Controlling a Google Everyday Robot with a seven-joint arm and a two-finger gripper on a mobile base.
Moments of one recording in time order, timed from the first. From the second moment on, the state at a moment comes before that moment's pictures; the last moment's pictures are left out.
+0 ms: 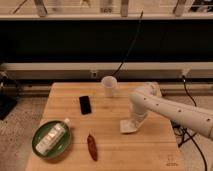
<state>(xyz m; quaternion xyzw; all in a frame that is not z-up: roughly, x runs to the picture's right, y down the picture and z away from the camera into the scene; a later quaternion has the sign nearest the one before) 0.182 0.204 0.828 -0.33 -0.11 -0.29 0.89</state>
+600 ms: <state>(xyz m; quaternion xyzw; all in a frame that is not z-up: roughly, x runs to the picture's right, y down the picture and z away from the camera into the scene) 0.180 0.203 0.828 -0.34 -0.11 -0.30 0.89</state>
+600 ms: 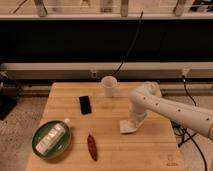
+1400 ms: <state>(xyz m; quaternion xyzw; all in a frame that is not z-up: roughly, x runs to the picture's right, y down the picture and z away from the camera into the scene) 0.178 0.207 0.827 -0.34 -0.12 -0.32 0.88</state>
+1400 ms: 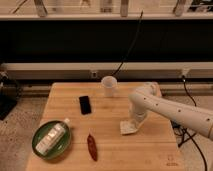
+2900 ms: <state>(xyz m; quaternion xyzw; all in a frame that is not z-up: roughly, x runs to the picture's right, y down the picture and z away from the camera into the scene) 0.169 0.209 0.827 -0.34 -0.13 -0.34 0.87</state>
